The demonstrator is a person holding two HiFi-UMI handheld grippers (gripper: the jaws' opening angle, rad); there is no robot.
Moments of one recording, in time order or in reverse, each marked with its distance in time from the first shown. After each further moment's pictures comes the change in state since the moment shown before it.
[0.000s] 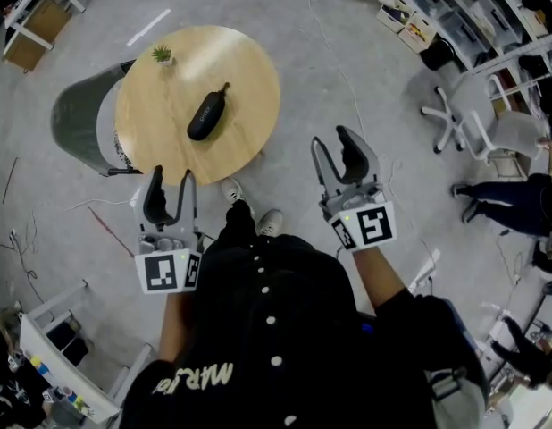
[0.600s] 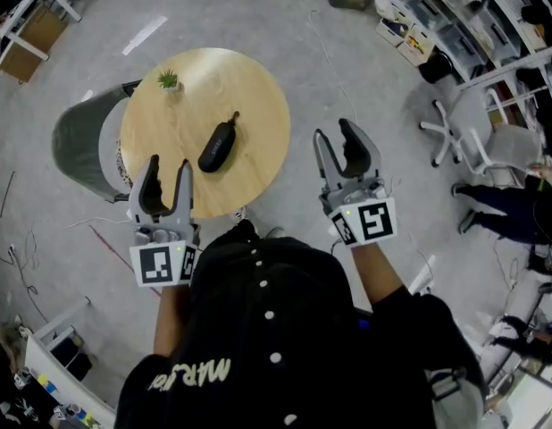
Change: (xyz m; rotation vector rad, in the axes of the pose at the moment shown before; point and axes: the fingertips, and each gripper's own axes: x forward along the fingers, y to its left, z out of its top) left arm 0.097 0.081 0.026 0.010 -0.053 -0.024; right arm 0.118 -0.017 0.024 -0.037 -0.036 -0.032
